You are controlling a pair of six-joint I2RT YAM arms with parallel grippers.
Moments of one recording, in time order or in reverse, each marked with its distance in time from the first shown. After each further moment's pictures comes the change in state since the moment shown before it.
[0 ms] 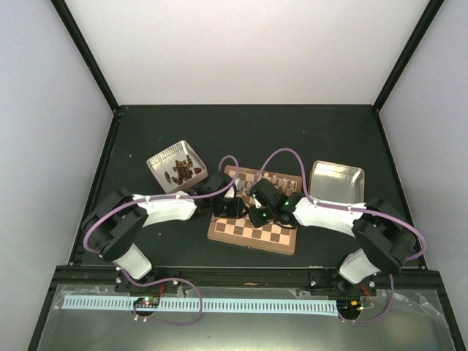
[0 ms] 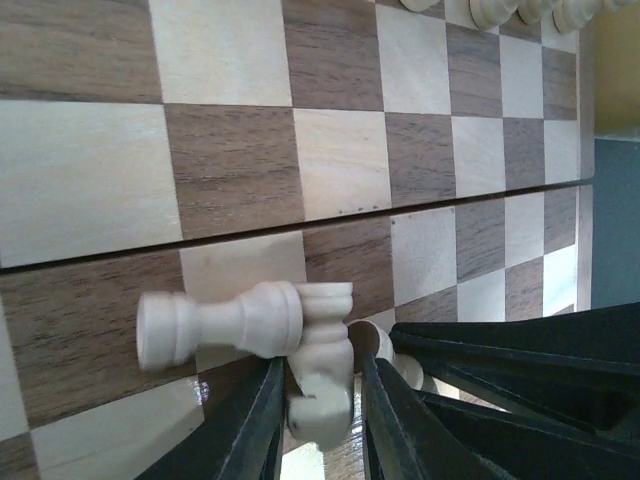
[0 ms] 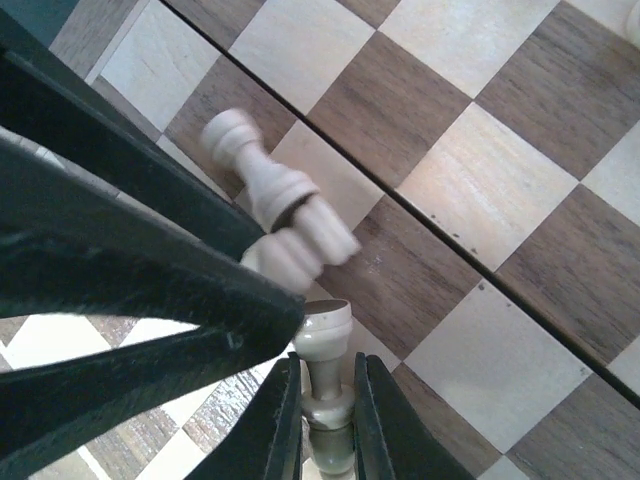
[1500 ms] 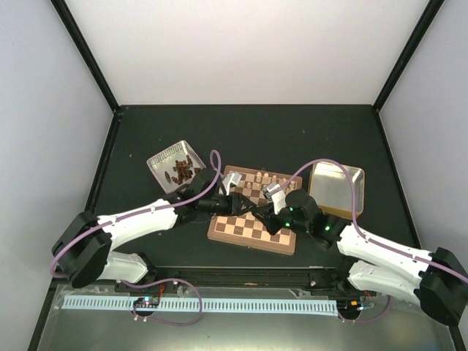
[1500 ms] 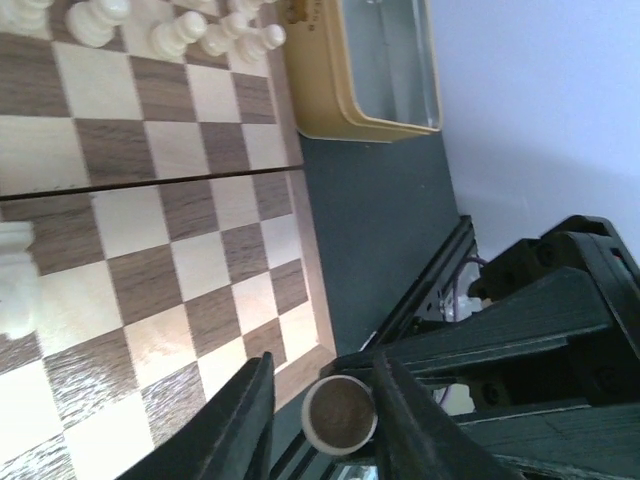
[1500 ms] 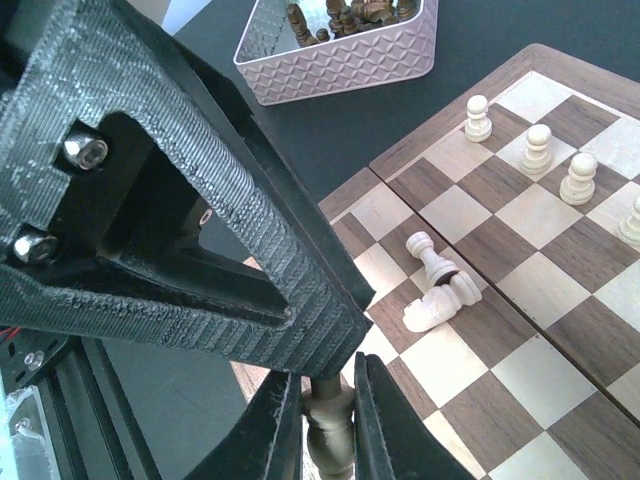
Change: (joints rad) left arm -0.014 -0.271 -0.056 0.082 0.183 -0.140; right arm 0.003 -0.537 -0.292 0.257 -0.124 -0.064
